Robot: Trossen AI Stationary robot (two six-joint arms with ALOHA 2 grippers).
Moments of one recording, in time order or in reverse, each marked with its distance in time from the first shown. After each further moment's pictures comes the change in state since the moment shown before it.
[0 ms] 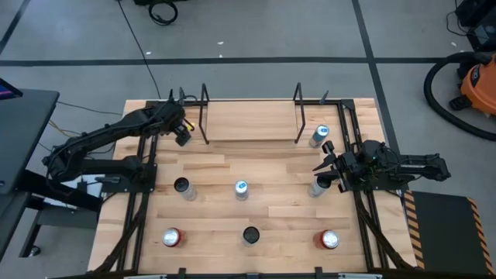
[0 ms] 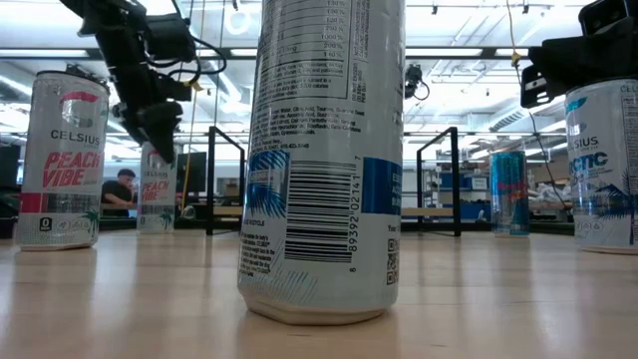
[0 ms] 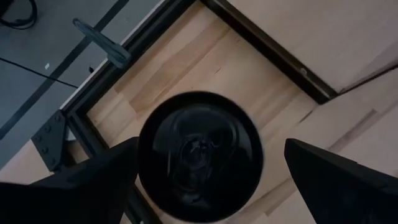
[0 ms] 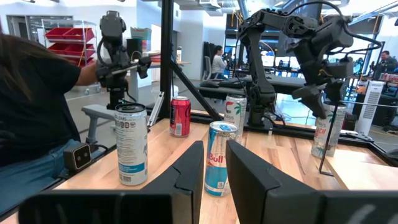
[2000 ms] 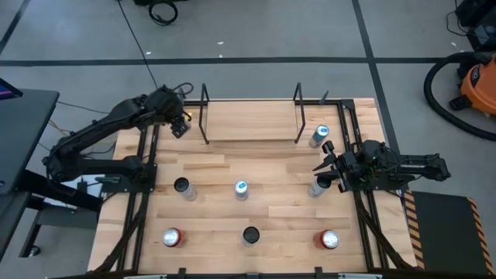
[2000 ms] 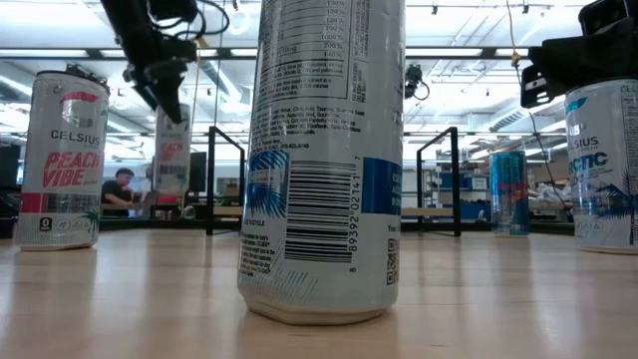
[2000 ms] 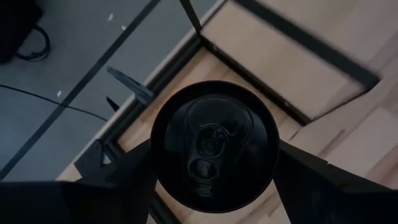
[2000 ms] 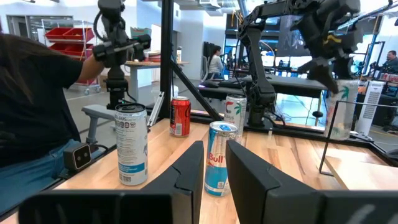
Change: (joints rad) left arm -0.001 -0.003 0.251 -0.160 0.001 0.079; right arm 0.000 0.000 0.000 0.000 0.000 0.000
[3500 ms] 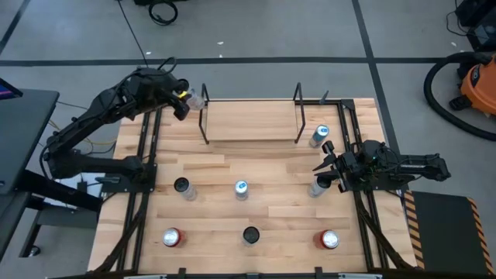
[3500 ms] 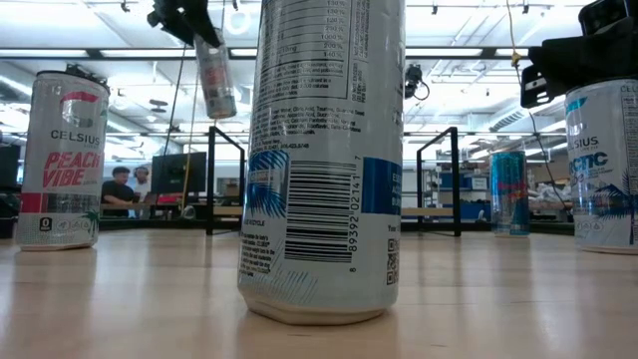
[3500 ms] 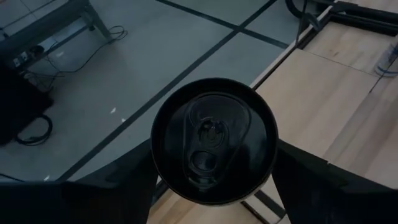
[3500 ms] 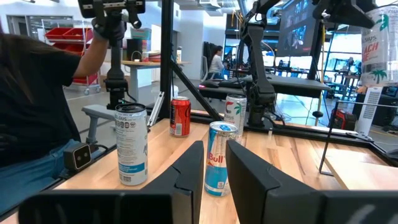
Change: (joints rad) left arm -0.080 0.022 0.335 0.095 0.000 0.014; right arm 0.000 0.000 0.000 0.000 0.000 0.000
